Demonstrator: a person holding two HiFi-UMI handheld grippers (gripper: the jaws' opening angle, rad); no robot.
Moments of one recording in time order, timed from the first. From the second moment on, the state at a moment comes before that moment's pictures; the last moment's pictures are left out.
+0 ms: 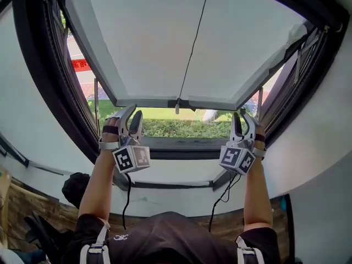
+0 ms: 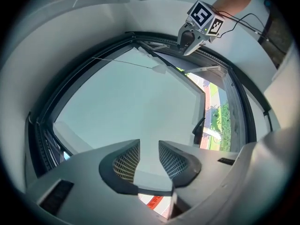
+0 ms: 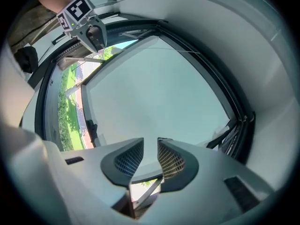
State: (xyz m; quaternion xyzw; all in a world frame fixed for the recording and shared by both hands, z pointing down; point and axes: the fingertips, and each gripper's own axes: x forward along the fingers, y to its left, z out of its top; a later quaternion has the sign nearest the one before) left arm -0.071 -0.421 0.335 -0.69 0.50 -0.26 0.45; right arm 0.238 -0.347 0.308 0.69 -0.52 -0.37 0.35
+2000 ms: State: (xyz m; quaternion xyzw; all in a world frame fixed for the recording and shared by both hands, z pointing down) left arm -0.162 -0.452 -0.053 -0.52 0.54 -0.35 0.57; right arm 0.320 -0.355 -0.064 0.66 -0.40 -0.44 0.46
